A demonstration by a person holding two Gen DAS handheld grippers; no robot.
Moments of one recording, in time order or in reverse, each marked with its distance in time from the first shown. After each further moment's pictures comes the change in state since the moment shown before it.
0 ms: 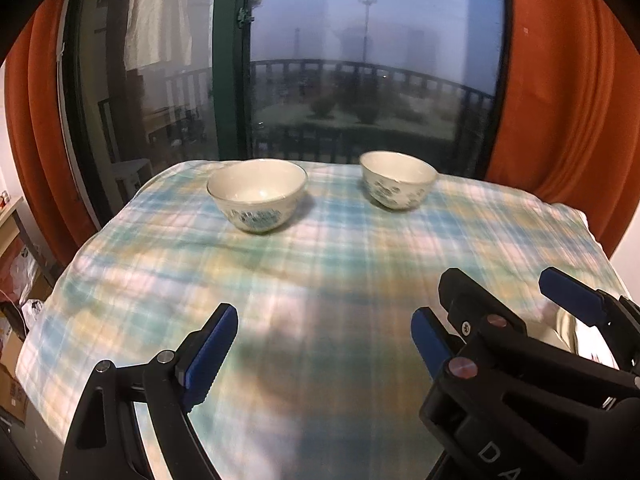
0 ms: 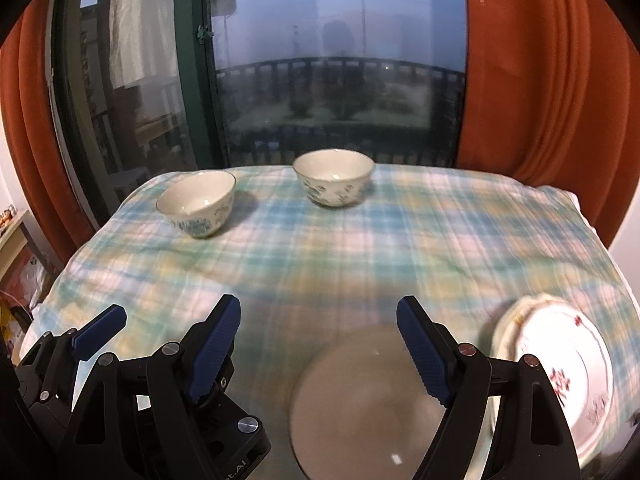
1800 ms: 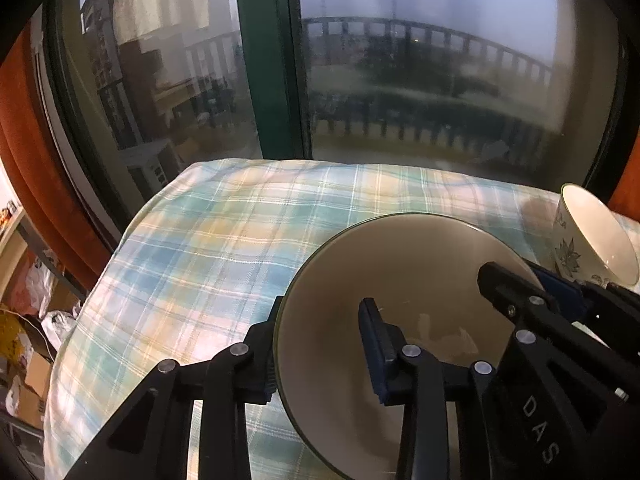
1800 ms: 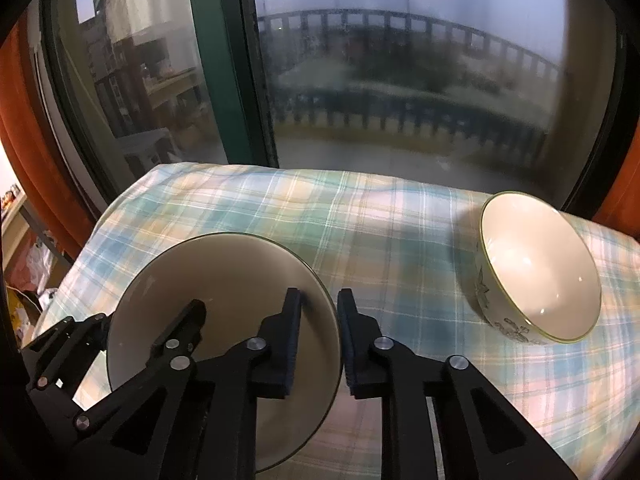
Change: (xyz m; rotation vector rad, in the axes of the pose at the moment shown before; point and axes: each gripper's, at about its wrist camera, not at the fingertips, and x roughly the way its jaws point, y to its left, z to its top) left arm 0.209 0.111 0.114 0.010 0.144 0.146; right arm 0.237 0.117 0.125 -0.094 0.172 0.123
